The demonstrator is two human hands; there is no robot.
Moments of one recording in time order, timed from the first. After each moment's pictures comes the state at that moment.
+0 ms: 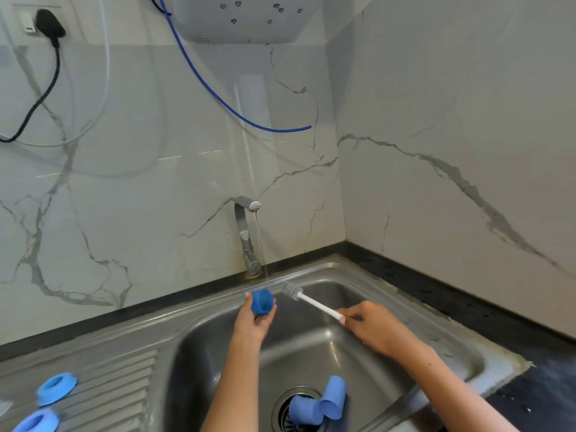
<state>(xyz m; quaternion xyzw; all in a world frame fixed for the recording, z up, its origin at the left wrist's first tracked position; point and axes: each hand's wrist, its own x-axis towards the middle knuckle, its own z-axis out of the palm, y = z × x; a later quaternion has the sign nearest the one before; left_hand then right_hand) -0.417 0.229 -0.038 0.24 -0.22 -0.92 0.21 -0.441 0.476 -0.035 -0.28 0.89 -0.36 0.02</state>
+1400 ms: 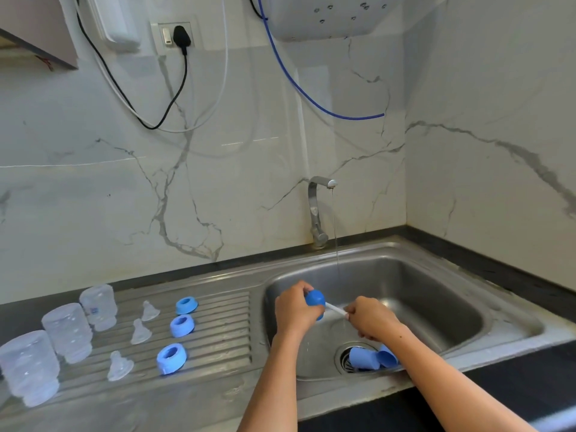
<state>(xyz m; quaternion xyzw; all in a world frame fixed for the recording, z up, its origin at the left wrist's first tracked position) -0.270 0.235 -0.047 0.23 -0.88 -0.32 0.28 -0.337 0.380 -0.032 -0.26 0.93 -0.23 0.10</state>
